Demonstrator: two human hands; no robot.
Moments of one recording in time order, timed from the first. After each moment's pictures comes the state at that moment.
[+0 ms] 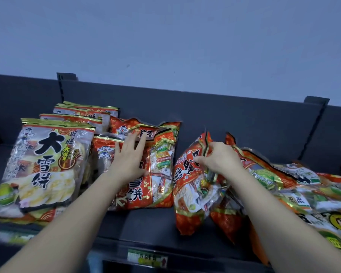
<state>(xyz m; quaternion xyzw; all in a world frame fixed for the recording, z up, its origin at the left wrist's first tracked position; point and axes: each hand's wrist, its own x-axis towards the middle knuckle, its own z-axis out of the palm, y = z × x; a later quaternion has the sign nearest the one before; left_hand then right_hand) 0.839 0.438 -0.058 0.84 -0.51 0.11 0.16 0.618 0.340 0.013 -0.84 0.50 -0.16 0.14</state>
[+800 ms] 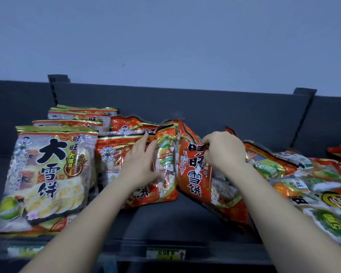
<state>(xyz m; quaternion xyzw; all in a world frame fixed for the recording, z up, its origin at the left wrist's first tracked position) 0.828 0.457 -0.048 0.78 -0.59 0.06 0.20 0.636 0.375 0.021 -0.85 0.46 -0.22 -0.11</state>
